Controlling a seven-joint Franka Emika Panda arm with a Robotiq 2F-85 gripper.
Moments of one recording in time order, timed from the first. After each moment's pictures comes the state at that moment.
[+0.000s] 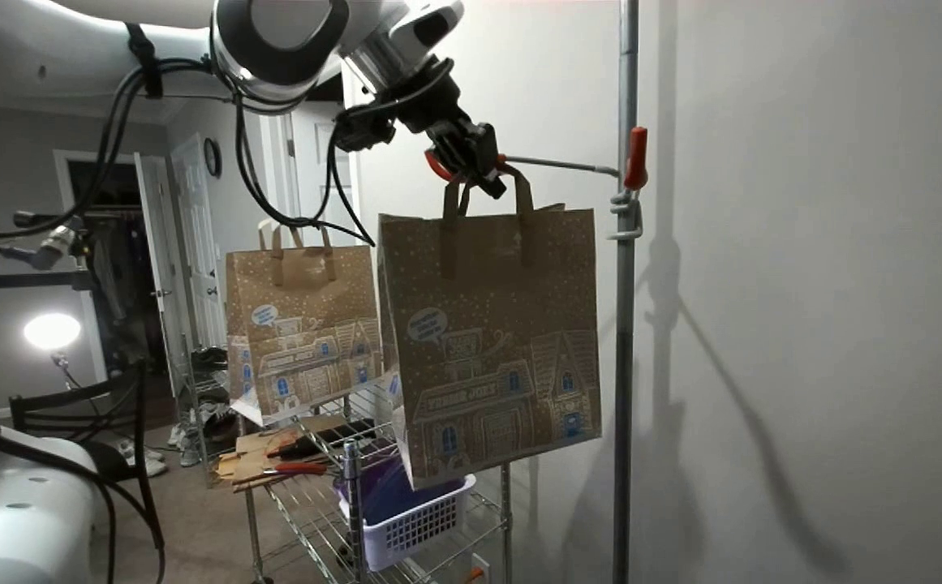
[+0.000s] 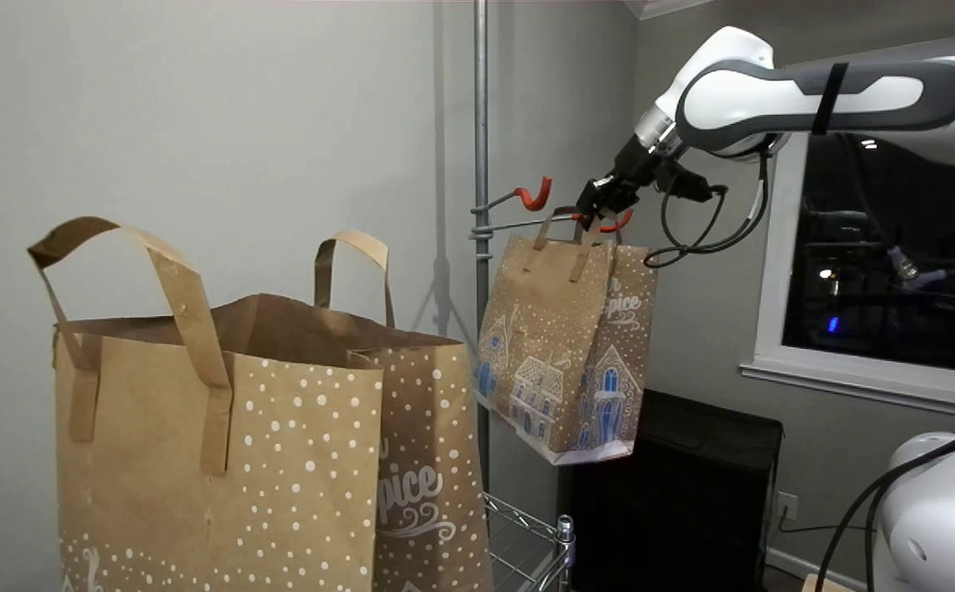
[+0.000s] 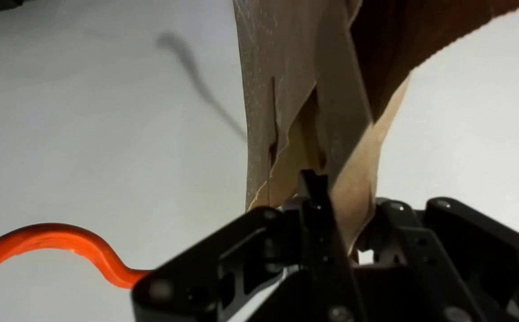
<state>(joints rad) 0.00 -0.64 -0.11 -2.09 -0.01 2.22 0.03</state>
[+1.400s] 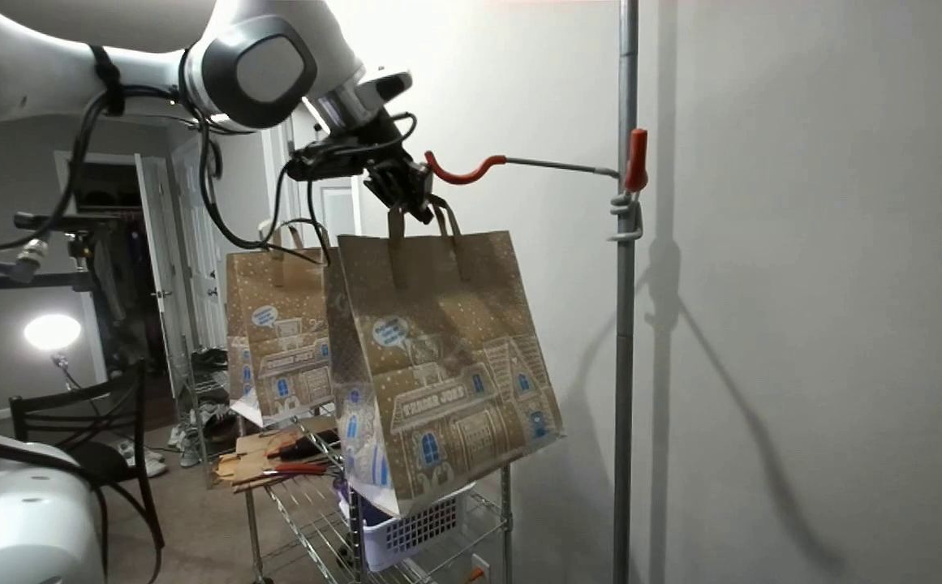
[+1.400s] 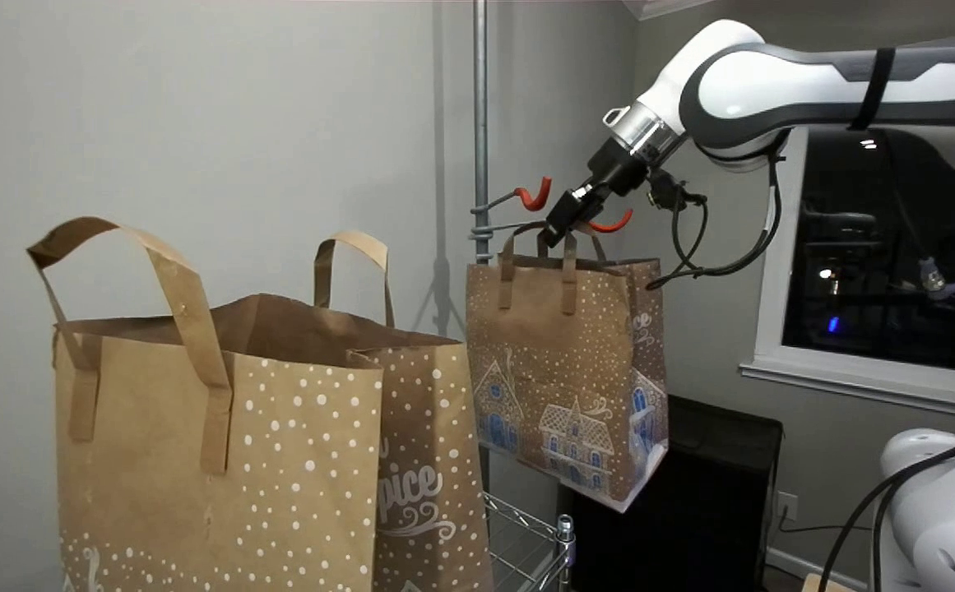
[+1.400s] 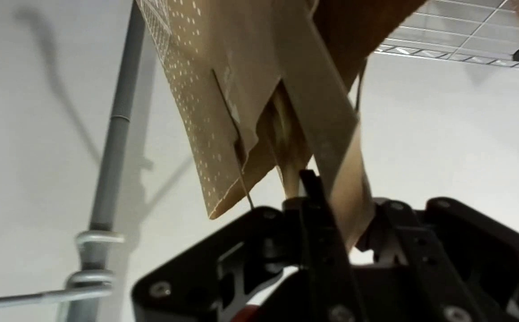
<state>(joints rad) 0.15 -0.72 -0.01 -2.19 0.13 2.21 -0.15</state>
